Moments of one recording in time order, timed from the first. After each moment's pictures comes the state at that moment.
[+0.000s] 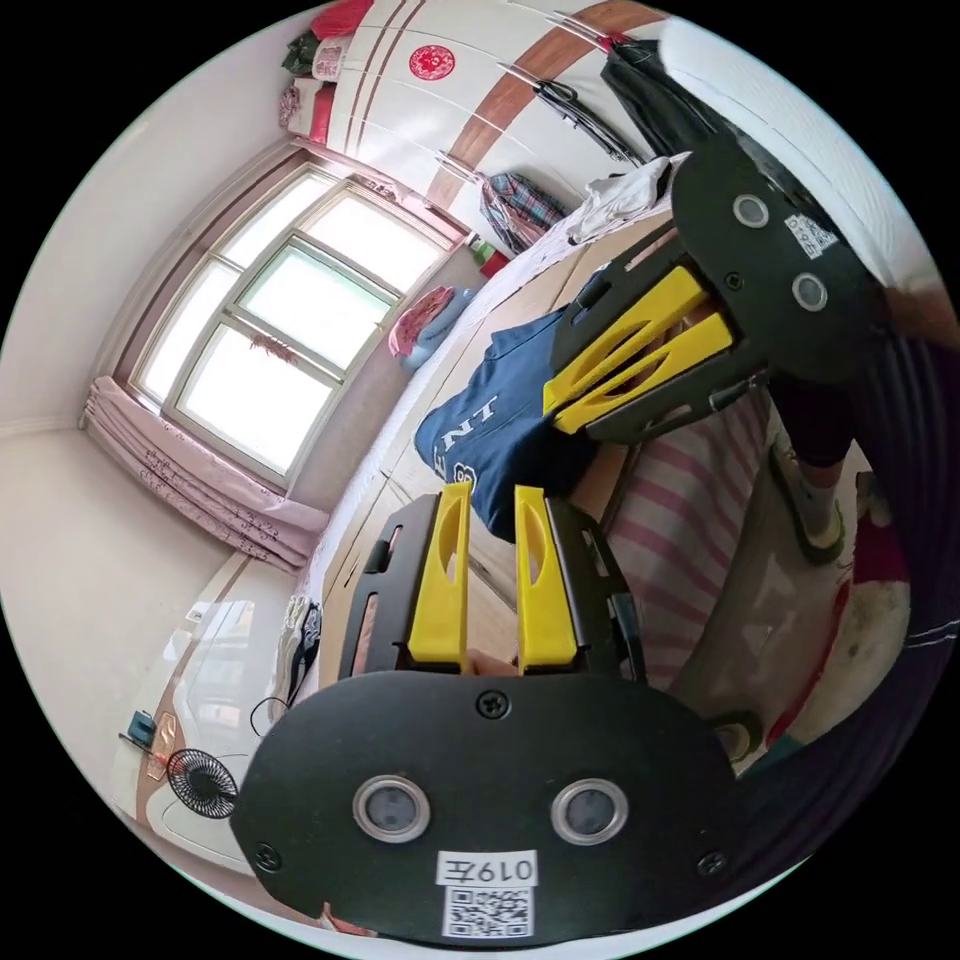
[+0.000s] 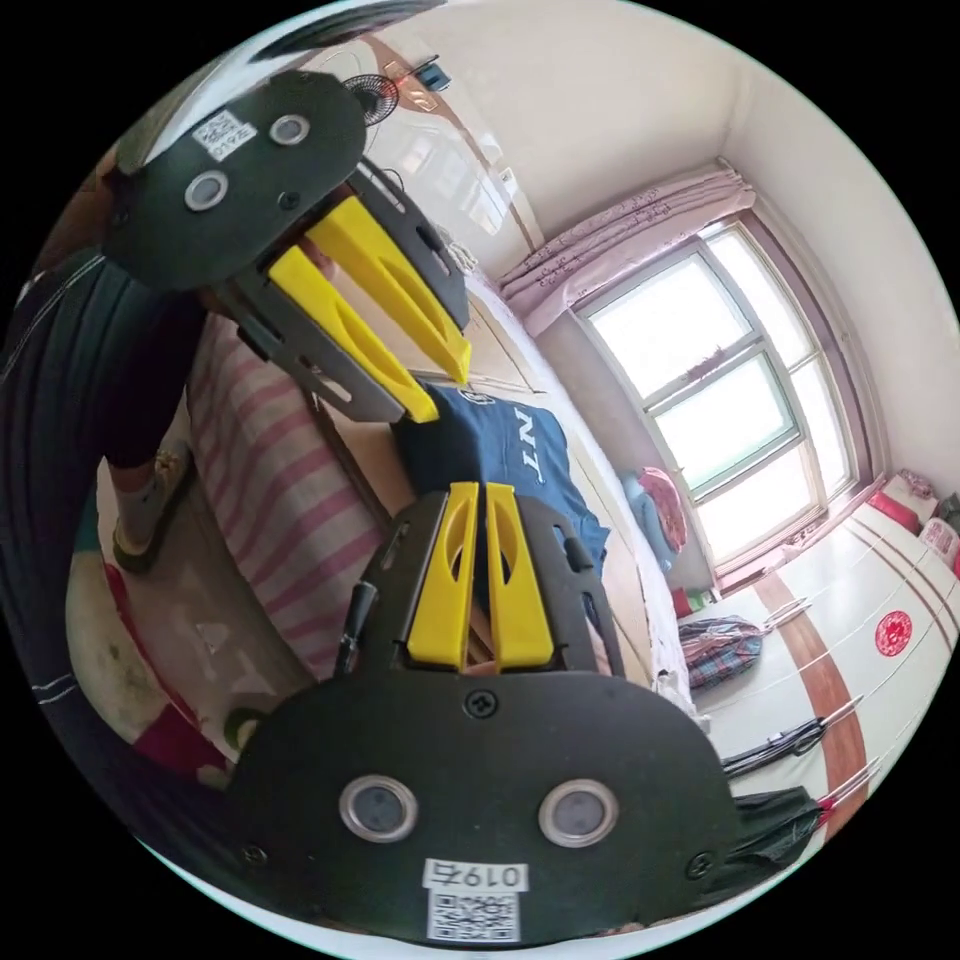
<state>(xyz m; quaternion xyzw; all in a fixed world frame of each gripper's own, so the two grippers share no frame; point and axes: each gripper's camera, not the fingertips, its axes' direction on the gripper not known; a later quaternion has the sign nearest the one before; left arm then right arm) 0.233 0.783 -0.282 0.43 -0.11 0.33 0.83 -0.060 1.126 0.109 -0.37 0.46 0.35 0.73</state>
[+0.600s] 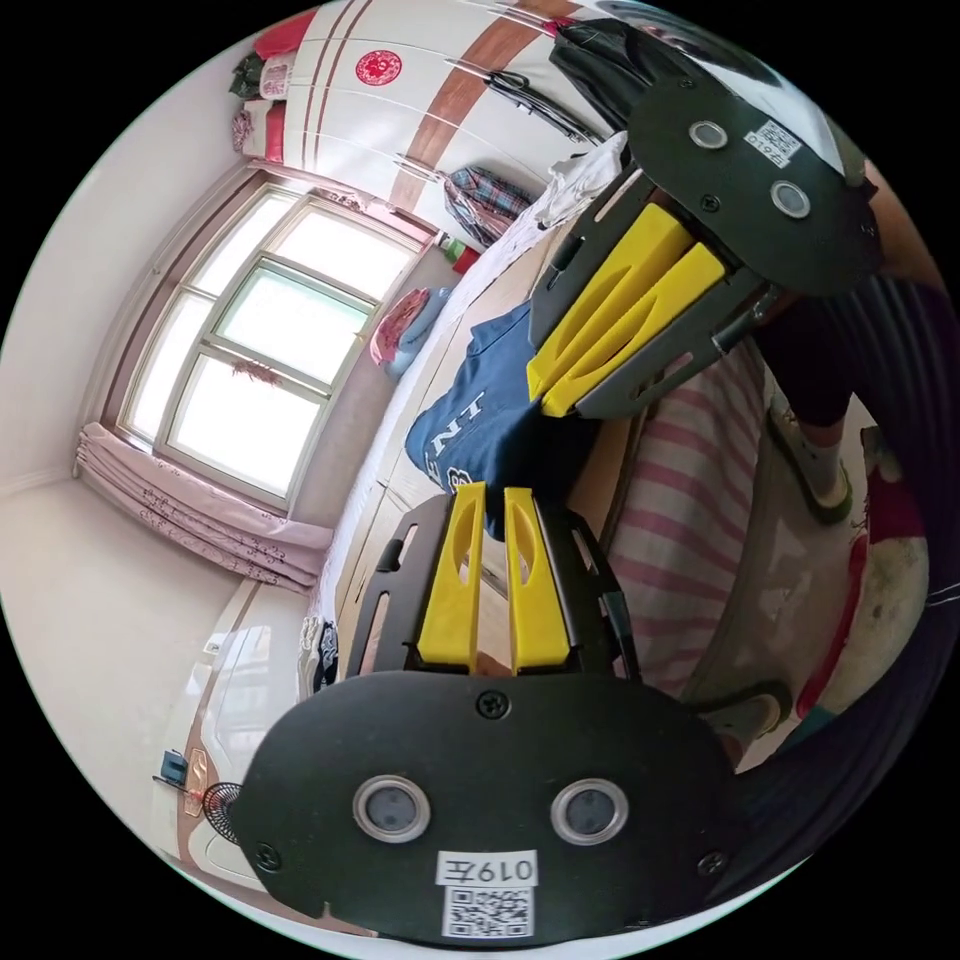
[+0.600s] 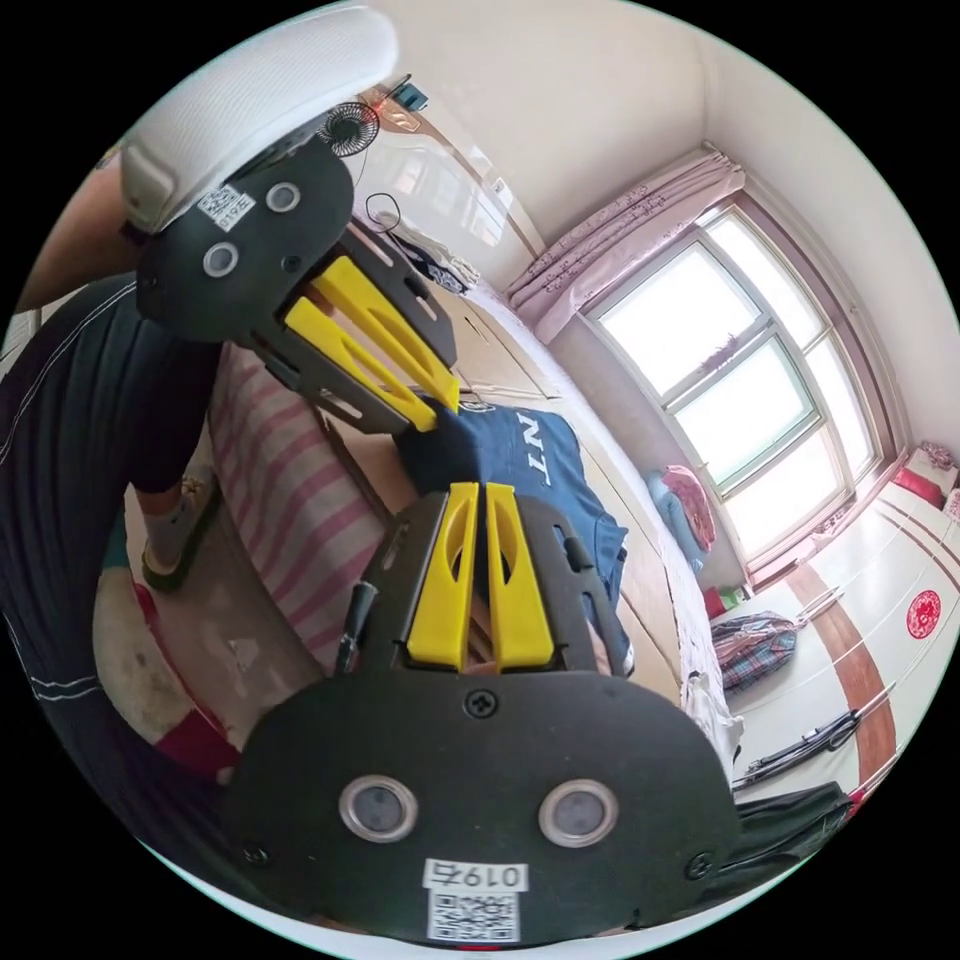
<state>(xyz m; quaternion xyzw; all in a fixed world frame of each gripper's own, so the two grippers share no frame) 0.251 0.771 -0.272 0.42 -0.14 0.37 0.82 0.012 0.997 0.089 -0.32 0.44 0.38 0.74</state>
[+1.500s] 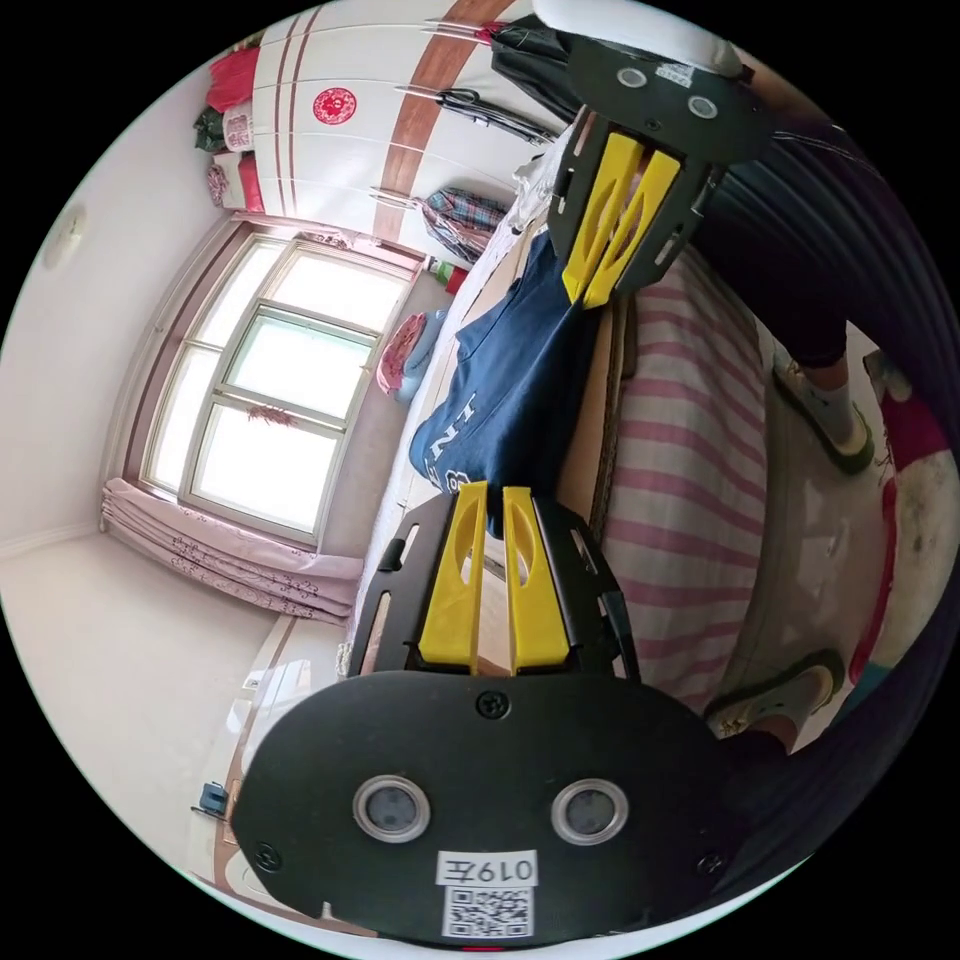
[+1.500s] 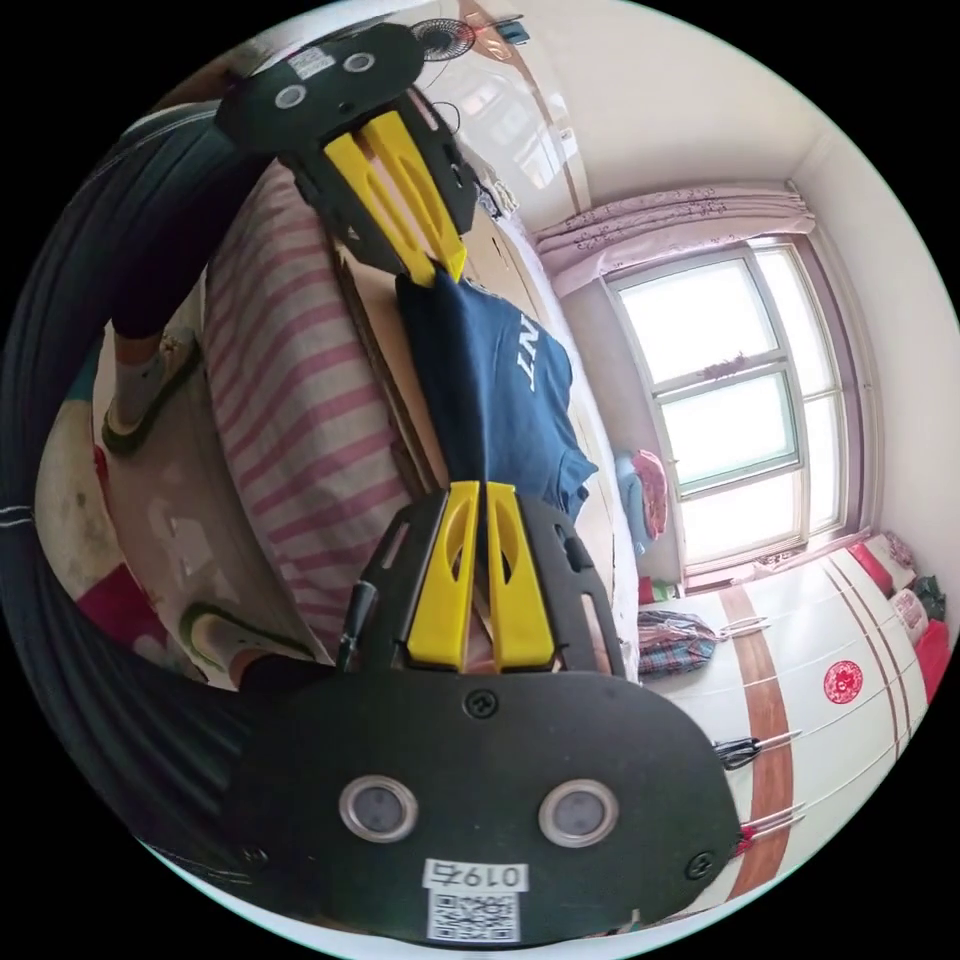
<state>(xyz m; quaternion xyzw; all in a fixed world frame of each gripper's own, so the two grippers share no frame) 0.271 0.792 -0.239 0.45 -0.19 0.40 0.77 0.209 0.617 0.026 -0.46 0.41 0.32 0.72</state>
